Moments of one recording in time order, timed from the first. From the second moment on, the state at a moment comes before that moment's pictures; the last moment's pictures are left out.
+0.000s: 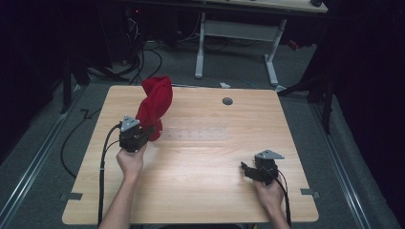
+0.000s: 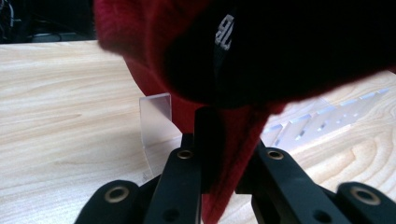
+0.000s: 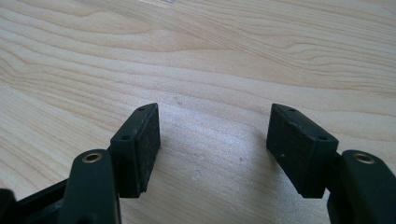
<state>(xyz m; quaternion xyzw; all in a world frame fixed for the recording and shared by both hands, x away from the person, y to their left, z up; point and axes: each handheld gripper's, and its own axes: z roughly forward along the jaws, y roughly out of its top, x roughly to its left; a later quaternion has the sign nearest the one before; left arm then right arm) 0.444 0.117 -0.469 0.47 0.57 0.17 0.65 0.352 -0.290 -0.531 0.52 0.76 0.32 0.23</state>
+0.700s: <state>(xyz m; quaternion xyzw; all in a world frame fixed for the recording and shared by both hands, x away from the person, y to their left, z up) 0.422 0.124 -0.471 0.49 0.58 0.17 0.63 0.352 -0.290 -0.531 0.52 0.76 0.32 0.23</state>
